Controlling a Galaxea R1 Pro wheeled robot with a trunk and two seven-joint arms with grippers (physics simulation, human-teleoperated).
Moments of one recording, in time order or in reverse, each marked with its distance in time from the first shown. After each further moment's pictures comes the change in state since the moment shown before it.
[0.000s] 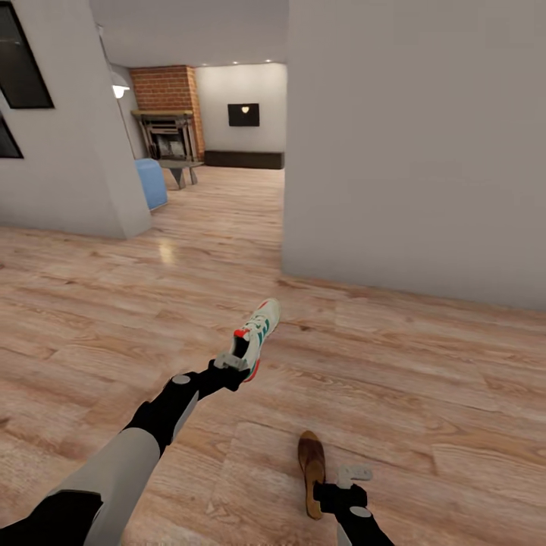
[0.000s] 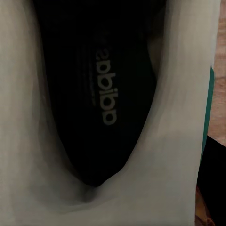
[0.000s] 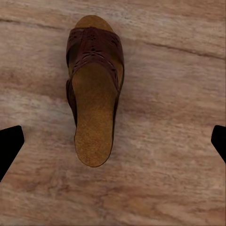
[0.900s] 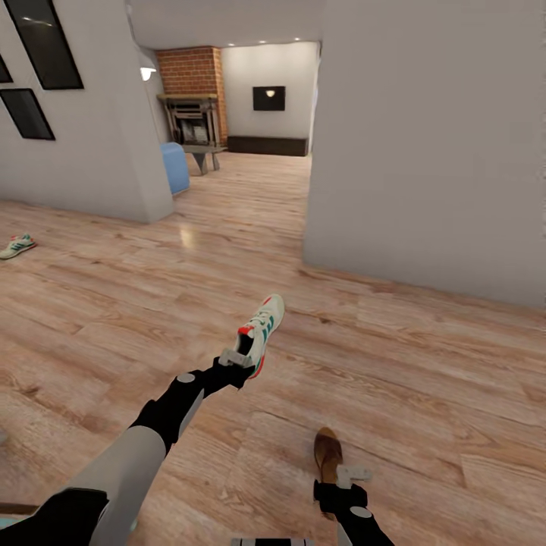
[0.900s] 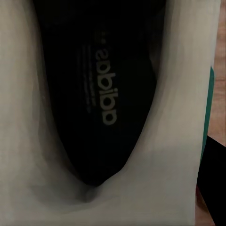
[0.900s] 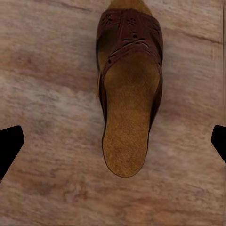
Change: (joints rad) left arm -0.007 -0.025 0.009 0.001 0.001 -0.015 0.007; right arm 0.000 0.000 -0.006 0.001 -0.001 -0.007 0.001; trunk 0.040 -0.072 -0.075
